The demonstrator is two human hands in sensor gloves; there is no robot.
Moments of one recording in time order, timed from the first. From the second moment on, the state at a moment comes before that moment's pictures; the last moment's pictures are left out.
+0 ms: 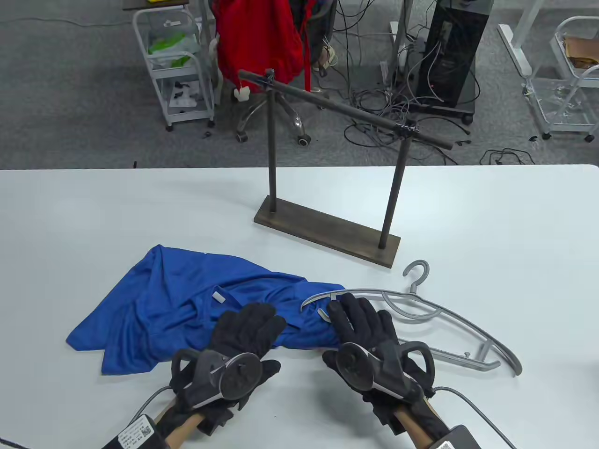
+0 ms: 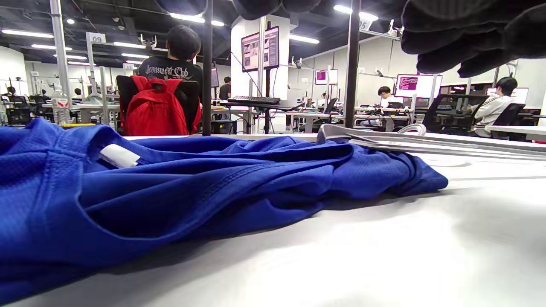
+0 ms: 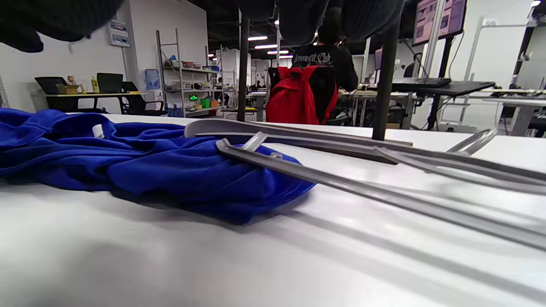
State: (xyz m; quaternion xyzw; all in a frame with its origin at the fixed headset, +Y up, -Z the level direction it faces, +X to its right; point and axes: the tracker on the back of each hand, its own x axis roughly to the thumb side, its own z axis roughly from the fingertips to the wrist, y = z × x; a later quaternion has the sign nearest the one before) left_hand -0.160 -0.678 -0.212 0.03 -0.21 0.03 0.98; right_hand 0.087 -0.671 -0.211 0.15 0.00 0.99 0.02
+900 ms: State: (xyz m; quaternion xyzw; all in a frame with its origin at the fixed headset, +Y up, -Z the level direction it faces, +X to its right) left_hand -0.161 -0.681 -0.217 0.00 -0.21 0.03 0.98; right_hand 0.202 -0.642 -0.245 -0.04 -0.15 0.99 0.06
